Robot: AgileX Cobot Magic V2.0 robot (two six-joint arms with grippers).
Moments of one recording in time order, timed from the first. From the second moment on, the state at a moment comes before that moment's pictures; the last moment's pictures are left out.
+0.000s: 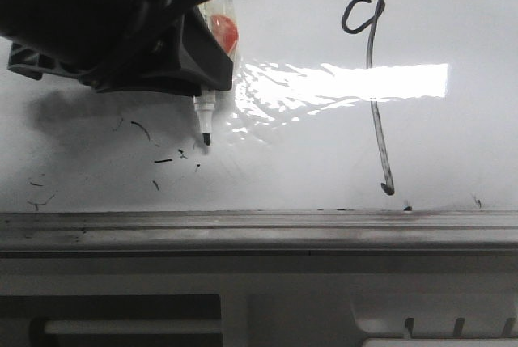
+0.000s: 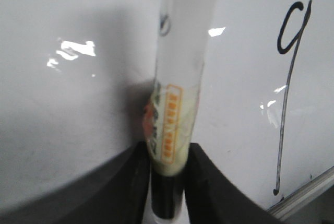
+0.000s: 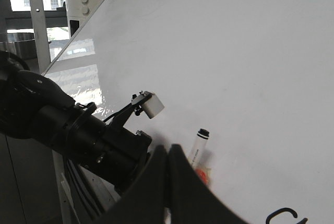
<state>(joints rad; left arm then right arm) -0.90 1.34 -0.75 -1.84 -0.13 1.32 0.73 0.56 -0.64 0.76 0.19 -0.84</state>
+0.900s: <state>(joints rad) -1.06 0.94 -0.65 -1.84 -0.41 1.39 0.69 0.44 -0.62 0.65 0.34 -0.84</state>
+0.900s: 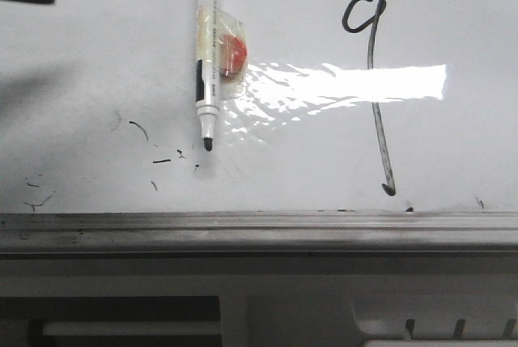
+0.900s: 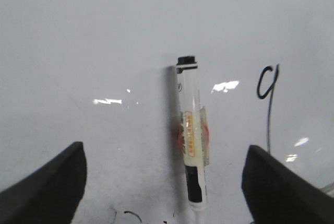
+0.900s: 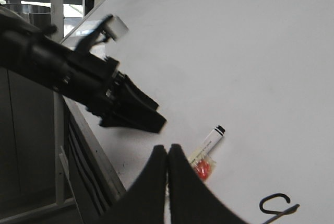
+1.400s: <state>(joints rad) -1.14 0.48 -0.41 -1.84 -0.50 1.42 0.59 0.32 -0.51 0.63 0.41 -0.84</state>
